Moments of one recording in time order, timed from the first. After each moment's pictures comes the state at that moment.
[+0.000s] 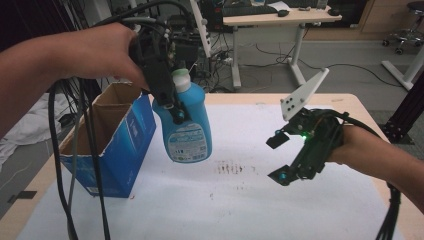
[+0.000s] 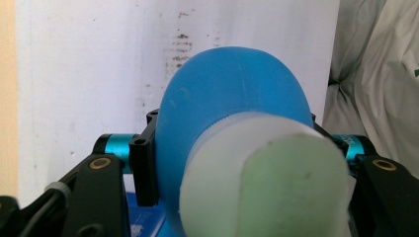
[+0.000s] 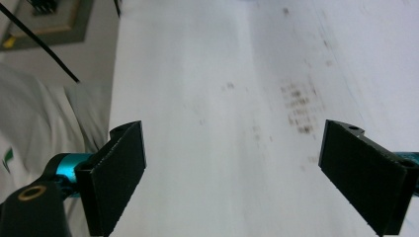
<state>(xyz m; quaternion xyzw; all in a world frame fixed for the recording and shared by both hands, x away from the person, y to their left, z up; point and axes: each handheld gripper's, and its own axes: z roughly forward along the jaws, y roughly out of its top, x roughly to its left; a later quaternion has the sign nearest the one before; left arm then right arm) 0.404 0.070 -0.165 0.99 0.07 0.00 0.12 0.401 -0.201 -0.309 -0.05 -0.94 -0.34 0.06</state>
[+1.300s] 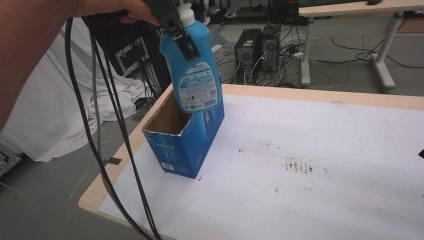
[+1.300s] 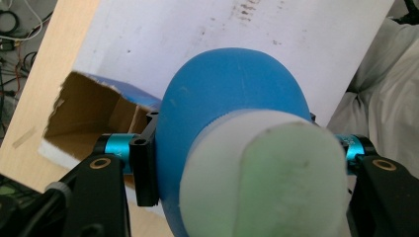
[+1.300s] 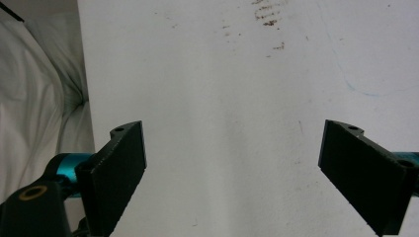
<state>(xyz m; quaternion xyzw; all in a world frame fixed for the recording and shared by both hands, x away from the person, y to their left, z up) 0.405 0.198 -0.100 0.96 0.25 0.05 0.13 0.393 -0.267 -0.293 -0.09 -0.96 -0.25 0.02</state>
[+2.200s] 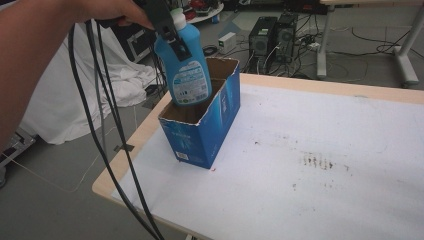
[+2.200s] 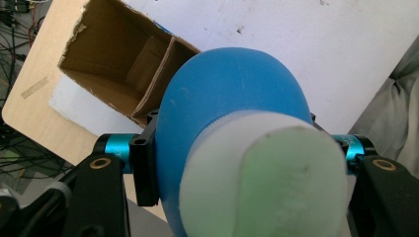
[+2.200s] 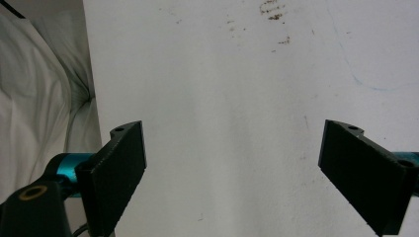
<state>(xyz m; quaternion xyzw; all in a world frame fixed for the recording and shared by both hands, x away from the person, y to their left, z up) 0.408 0.258 -0.144 0.95 0.28 0.05 0.11 0.394 -0.266 -0.293 -0.10 -0.97 -0.24 0.03</state>
